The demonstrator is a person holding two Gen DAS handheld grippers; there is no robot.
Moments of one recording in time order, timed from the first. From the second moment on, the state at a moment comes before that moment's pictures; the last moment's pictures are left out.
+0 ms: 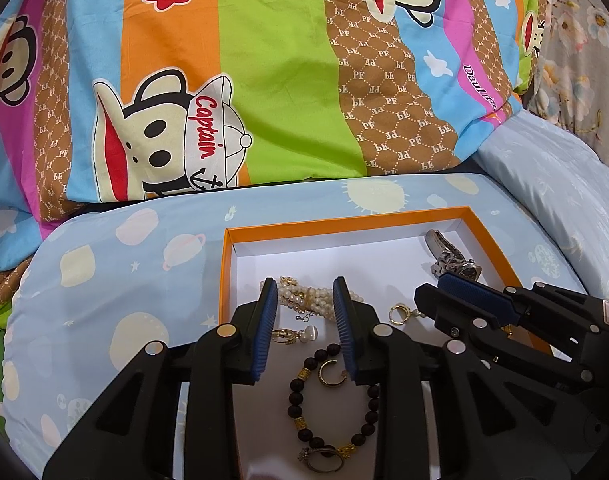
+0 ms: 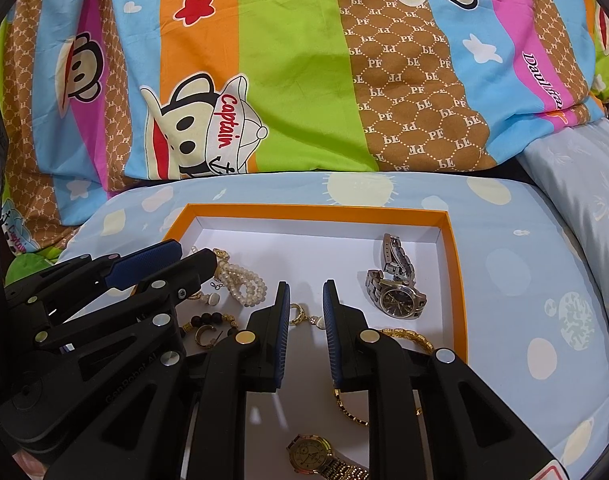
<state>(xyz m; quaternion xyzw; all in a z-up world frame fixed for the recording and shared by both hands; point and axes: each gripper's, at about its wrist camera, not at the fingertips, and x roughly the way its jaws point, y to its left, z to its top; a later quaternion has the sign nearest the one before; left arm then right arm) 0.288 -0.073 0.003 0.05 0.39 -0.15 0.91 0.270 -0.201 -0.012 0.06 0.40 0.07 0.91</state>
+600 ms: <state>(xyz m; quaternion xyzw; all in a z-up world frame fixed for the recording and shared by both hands) 0.215 -0.044 0.036 0.02 0.32 -0.14 0.94 0.185 -0.205 0.016 0.07 0.34 0.02 0.94</state>
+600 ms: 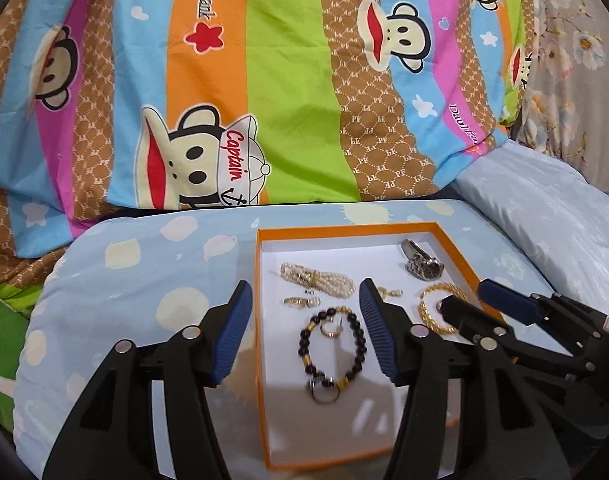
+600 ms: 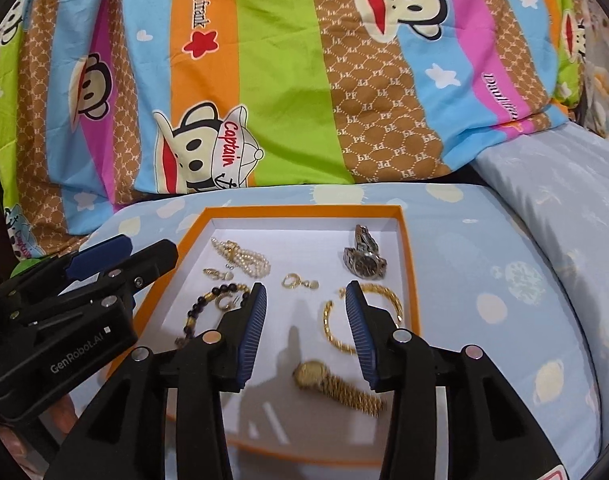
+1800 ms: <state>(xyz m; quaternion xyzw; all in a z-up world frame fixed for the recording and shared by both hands) 0.167 -0.036 0.005 0.05 0.32 -0.08 0.94 0.130 -0.195 0.002 0.04 0.31 -0.01 0.95</state>
